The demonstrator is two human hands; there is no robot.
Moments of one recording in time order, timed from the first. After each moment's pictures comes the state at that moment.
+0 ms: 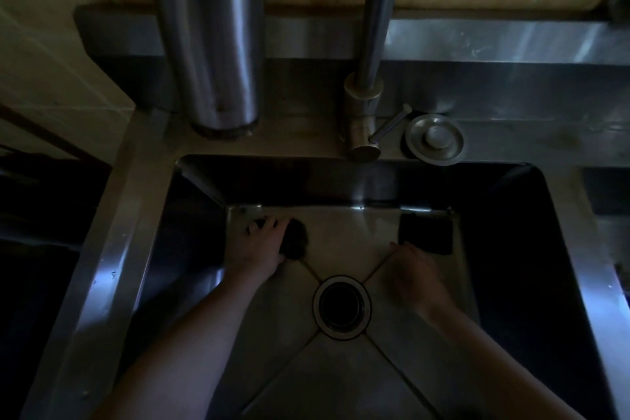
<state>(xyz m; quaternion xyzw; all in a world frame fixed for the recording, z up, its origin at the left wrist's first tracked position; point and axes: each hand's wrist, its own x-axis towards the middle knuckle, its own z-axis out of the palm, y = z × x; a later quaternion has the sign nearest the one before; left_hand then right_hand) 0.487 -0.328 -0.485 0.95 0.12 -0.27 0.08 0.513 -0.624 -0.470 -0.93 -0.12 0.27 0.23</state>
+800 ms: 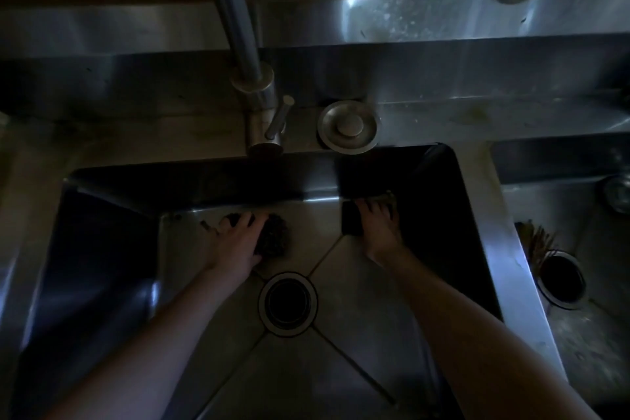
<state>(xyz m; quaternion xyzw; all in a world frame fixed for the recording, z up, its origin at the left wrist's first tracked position) 0.509 -0.397 -0.462 0.96 0.07 -0.25 0.06 0.584 -0.653 -0.501 -0.97 -0.11 0.23 0.04</state>
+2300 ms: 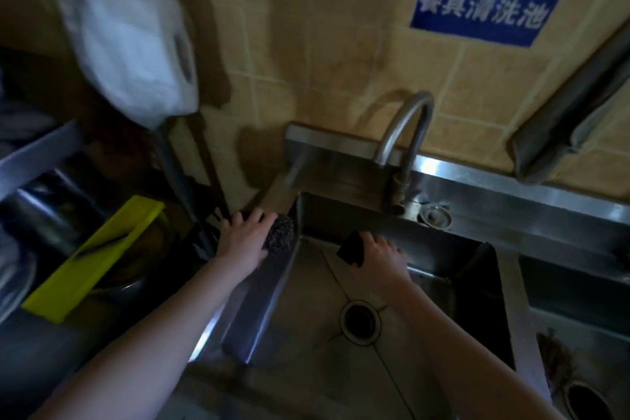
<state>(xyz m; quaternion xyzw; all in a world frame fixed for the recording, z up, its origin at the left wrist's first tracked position) 0.302 -0.282 -0.209 0.97 0.23 -0.03 -0.01 0.426 -0.507 -0.238 -0.95 -0.28 0.11 0.09</state>
